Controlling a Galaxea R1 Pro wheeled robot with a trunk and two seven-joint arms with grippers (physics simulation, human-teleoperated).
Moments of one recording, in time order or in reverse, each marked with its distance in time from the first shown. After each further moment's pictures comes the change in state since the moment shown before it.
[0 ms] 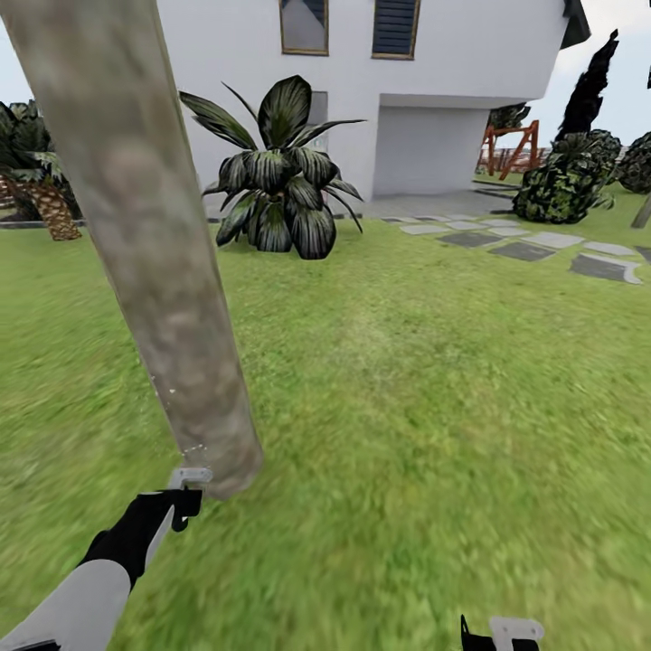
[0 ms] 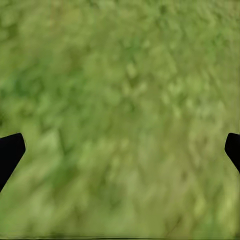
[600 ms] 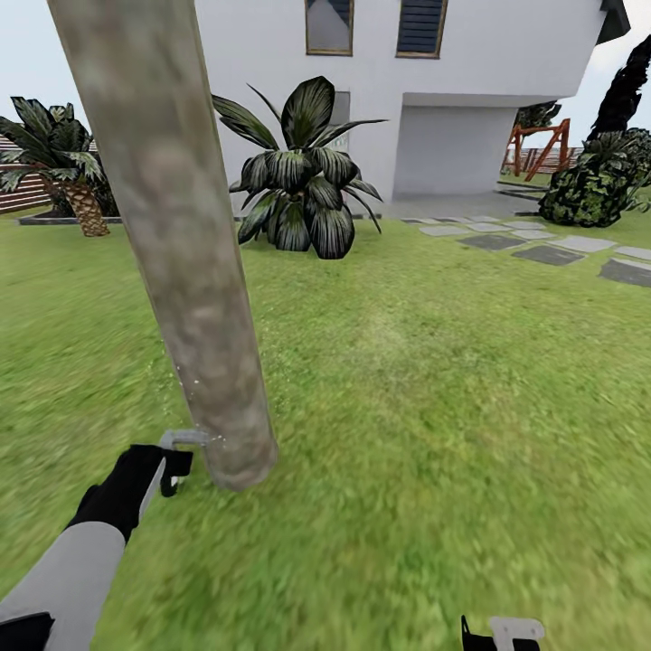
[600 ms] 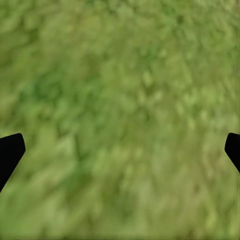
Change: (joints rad) left arm -0.085 0.035 -0.034 -0.172 -0.007 0.249 -0.027; right arm 0.000 -0.002 -0.001 0.000 0.000 0.000 0.000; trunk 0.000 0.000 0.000
